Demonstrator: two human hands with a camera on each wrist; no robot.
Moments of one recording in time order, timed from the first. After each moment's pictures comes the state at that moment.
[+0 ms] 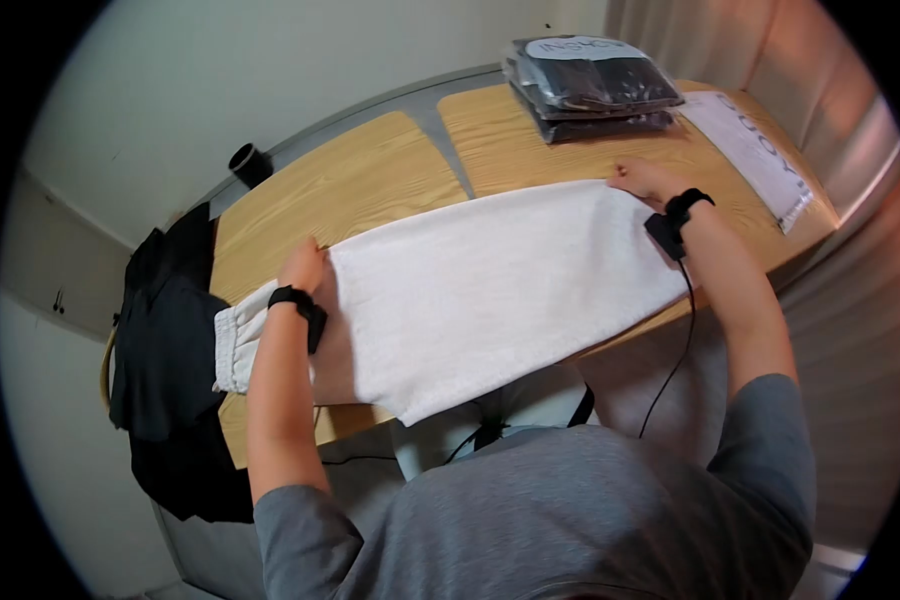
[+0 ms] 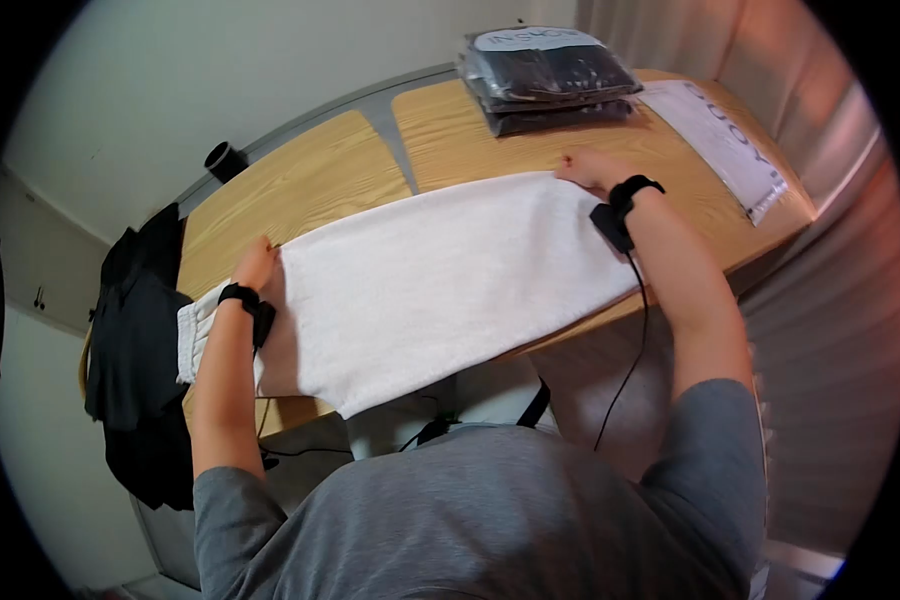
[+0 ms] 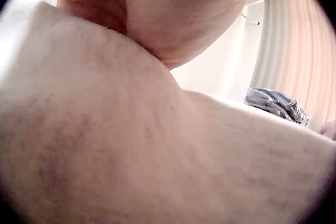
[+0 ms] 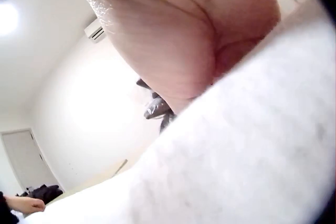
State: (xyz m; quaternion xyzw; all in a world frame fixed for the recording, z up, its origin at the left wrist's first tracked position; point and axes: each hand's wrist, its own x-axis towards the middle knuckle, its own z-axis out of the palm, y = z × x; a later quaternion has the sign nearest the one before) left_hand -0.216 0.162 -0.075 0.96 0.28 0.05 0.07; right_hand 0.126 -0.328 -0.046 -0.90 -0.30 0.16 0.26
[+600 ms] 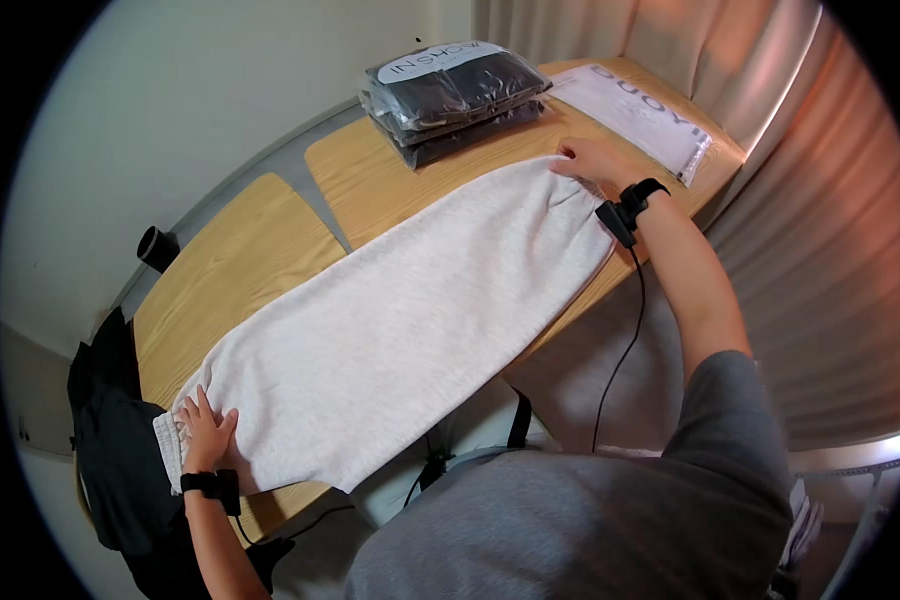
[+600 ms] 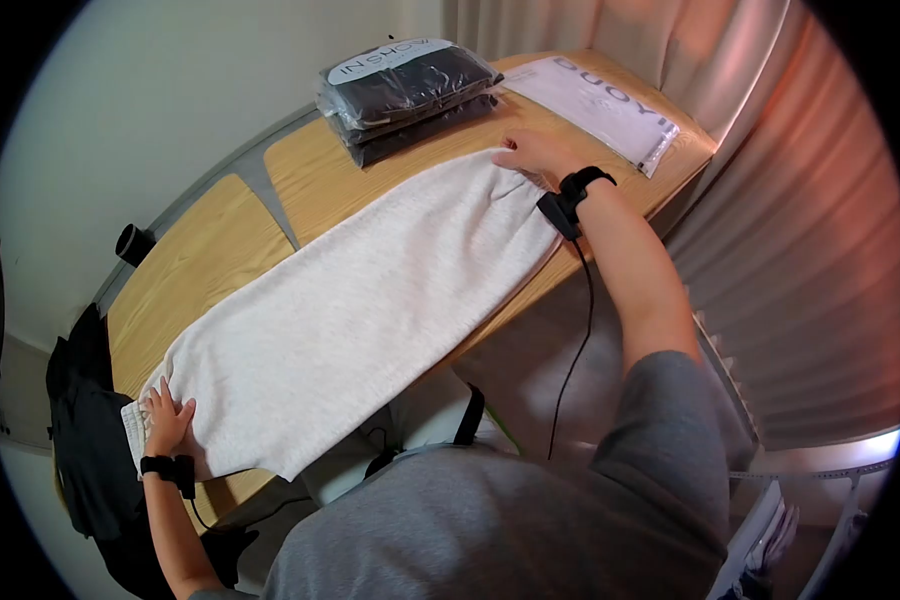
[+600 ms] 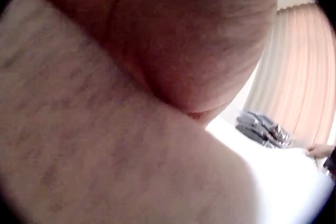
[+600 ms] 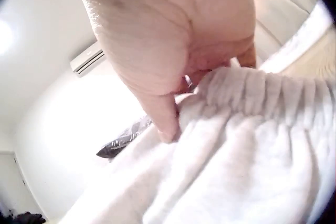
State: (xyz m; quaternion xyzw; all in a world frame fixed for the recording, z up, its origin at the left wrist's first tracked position) left_hand -0.338 0.142 -0.063 0.94 0.33 -0.09 0.04; right_hand 0.128 -0.435 0.010 -0.94 -0.27 0.04 0.20
